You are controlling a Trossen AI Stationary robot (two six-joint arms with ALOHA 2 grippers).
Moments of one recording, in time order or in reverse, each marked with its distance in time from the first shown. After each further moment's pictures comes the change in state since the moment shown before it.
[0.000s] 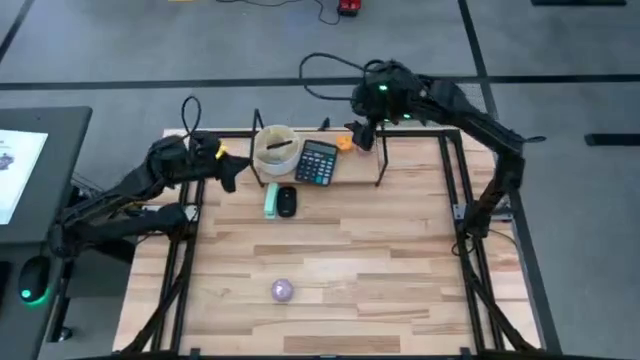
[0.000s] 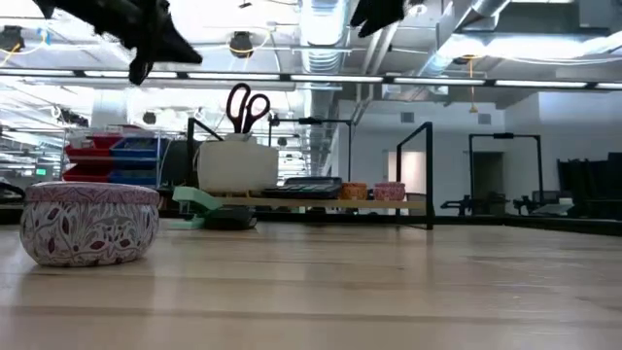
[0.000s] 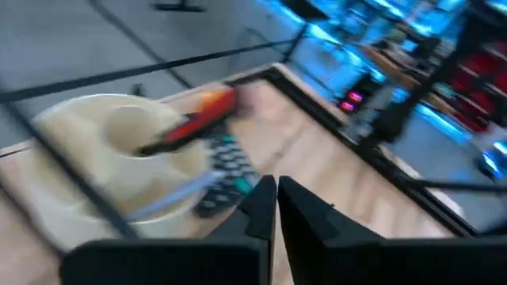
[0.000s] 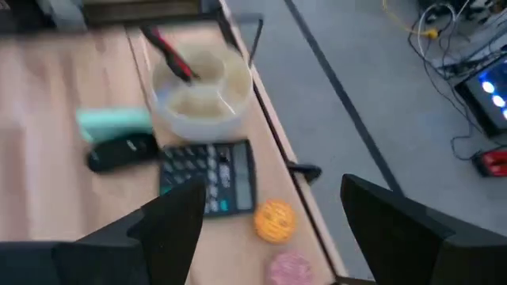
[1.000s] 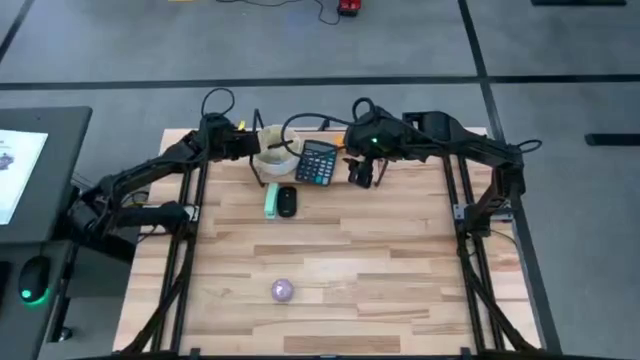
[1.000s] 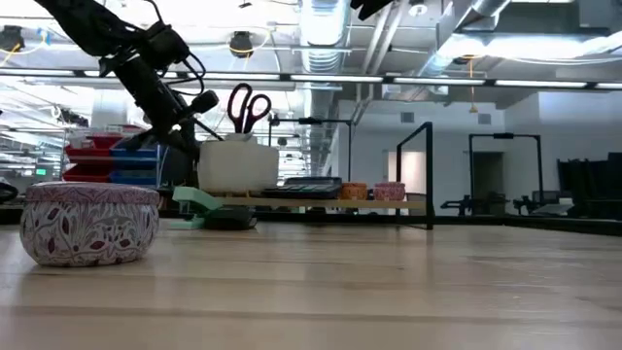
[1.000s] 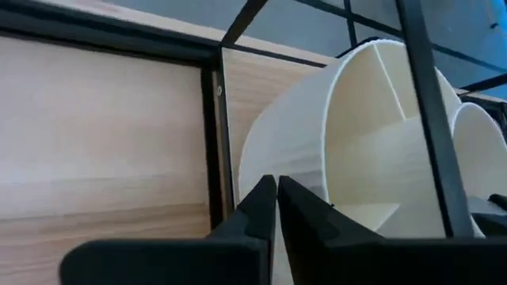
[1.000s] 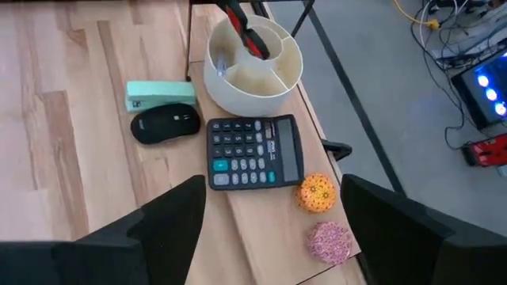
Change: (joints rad) left arm 0.420 0.498 -0.001 0.028 -0.106 -0.296; right arm 0.315 -0.040 0.000 -0.116 0.235 0.255
